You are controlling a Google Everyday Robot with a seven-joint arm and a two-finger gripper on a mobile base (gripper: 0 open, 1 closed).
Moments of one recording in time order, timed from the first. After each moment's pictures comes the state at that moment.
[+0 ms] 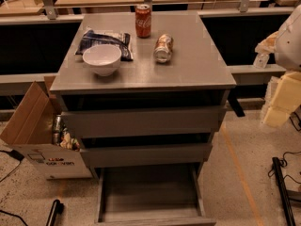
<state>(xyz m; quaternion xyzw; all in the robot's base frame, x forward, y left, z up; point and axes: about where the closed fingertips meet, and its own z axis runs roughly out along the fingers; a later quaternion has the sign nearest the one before) 0.438 -0.217 0.976 -0.60 0.78 -0.03 0.16</state>
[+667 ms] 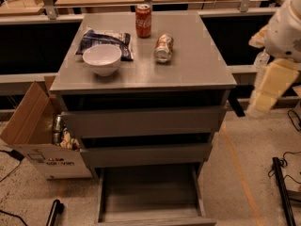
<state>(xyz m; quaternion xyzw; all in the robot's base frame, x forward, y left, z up) 0.469 -0.216 0.975 -0.59 0.79 -0.03 0.16</state>
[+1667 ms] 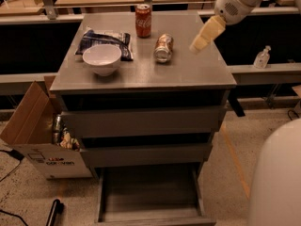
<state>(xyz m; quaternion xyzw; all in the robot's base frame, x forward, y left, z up) 0.695 -0.174 0.964 -0.47 0.83 0.05 0.28</state>
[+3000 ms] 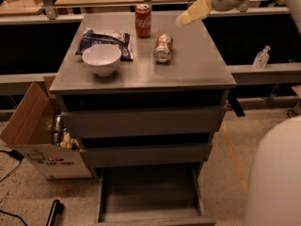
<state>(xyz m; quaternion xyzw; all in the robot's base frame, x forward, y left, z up) 0.761 -0.166 1.000 -0.28 0.87 0.07 0.40</state>
